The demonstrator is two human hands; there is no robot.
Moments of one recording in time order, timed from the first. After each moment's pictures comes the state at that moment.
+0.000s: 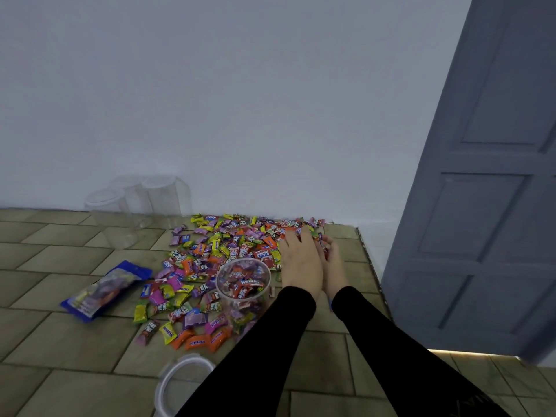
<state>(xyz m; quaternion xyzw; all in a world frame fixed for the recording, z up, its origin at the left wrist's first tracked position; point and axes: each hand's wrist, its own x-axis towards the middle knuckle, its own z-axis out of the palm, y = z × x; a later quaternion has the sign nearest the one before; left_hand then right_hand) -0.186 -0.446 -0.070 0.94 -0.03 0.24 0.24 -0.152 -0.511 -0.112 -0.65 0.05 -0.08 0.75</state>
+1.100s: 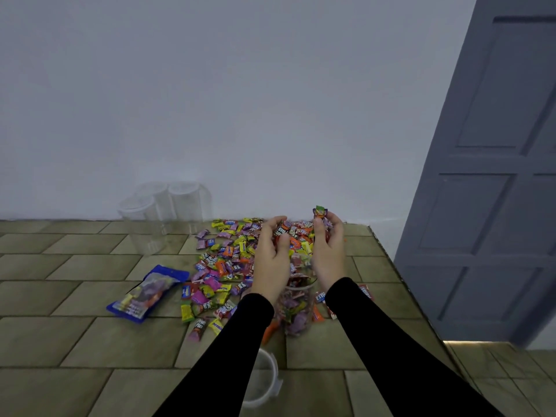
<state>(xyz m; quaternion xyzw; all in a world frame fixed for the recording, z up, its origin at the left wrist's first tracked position) -0.221 -0.299 -0.052 0.73 -0.13 0.18 0.65 -0.199 -0.402 -0.054 -0.66 0.03 -0.28 0.69</state>
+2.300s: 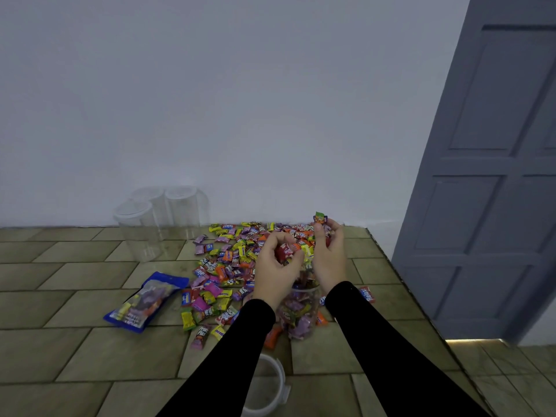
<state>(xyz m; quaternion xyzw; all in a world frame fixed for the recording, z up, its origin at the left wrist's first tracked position) -0.210 -0.289 -0.072 0.68 -0.18 0.16 0.69 -0.197 -0.393 -0.058 -0.68 0.08 -0.28 0.67</state>
